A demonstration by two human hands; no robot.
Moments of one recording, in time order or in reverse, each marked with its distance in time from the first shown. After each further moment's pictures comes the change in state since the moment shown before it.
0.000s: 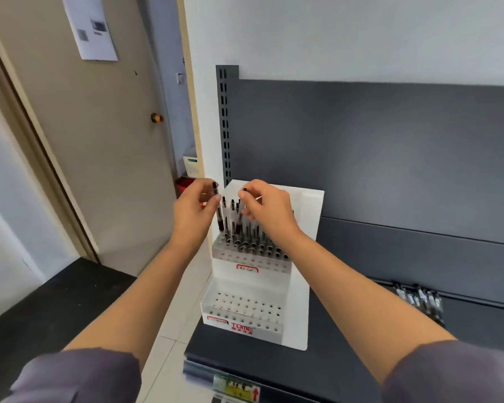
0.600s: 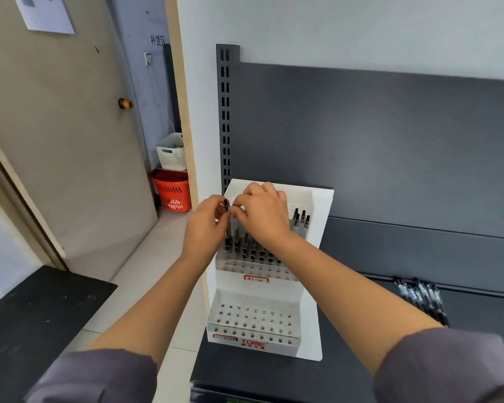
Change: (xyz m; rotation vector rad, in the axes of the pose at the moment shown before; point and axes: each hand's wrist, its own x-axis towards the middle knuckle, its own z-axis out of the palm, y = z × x) left_hand 0.020 -0.066 0.030 0.132 -0.181 0.043; right_hand 0.039 0.024 0.048 -0.842 -0.072 -0.082
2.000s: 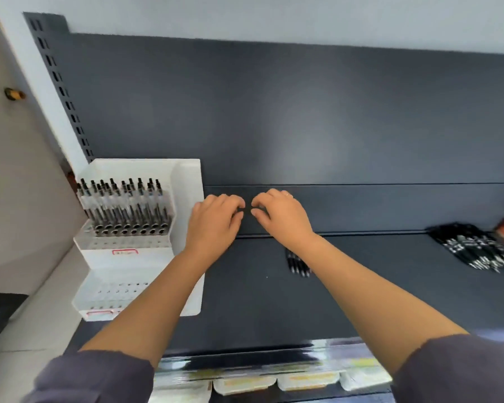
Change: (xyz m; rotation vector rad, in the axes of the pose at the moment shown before) left_hand -0.096 0.197 0.158 0.272 -0.256 0.382; right_hand -0.186 0.230 -0.094 0.016 -0.046 0.203
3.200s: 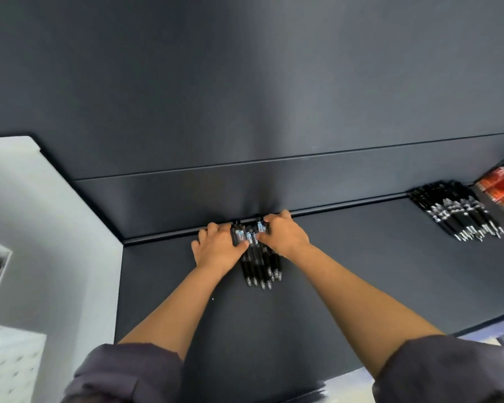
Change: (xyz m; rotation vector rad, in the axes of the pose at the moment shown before) left_hand 0.046 0.018 0.252 -0.043 -0.732 -0.469; right_hand 0.014 0.188 0.121 0.108 -0.568 0.647
